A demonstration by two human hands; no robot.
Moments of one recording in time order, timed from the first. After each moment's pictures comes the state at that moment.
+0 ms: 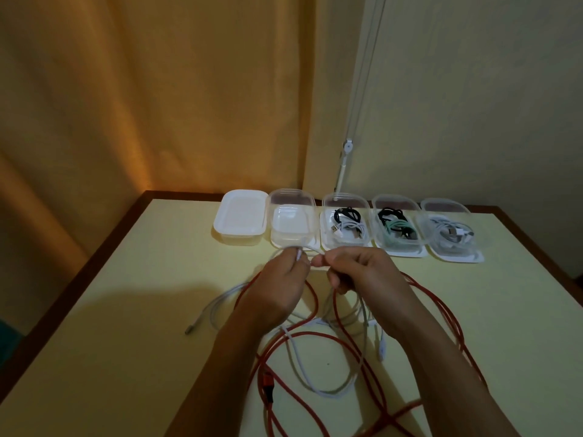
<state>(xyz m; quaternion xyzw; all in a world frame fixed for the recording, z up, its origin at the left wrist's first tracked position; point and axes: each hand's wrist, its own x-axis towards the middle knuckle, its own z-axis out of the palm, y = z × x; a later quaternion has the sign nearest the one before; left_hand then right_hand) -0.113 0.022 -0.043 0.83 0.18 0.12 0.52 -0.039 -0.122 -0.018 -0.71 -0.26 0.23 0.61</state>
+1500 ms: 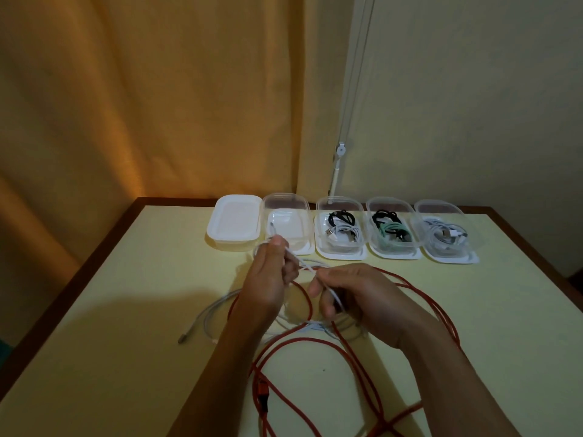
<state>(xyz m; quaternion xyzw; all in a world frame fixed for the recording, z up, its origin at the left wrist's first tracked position) -0.098 0.022 -0.048 0.64 0.23 0.20 0.71 -0.038 -0.129 -0.017 -0.67 -0.26 0.37 0.59</state>
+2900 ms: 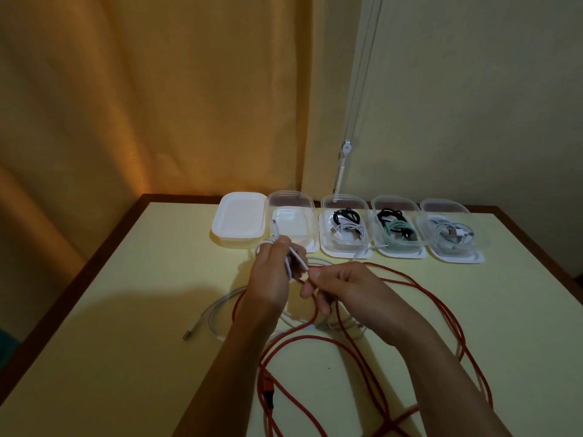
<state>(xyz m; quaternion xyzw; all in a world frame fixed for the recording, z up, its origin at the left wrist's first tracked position) -0.101 0.018 -0.039 0.63 0.23 0.24 0.70 -0.044 -0.117 -0.020 -0.75 -0.30 0.31 0.50</state>
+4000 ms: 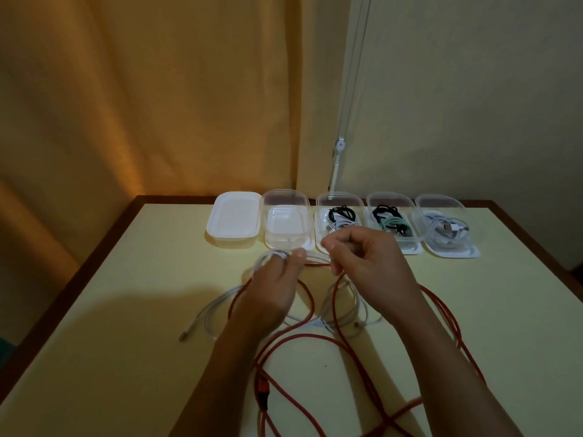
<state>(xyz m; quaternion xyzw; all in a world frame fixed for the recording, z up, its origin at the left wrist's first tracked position) -0.107 0.023 -0.053 0.80 0.22 0.10 0.54 -0.030 -0.123 -0.010 -0.78 -0.29 0.08 0.55</state>
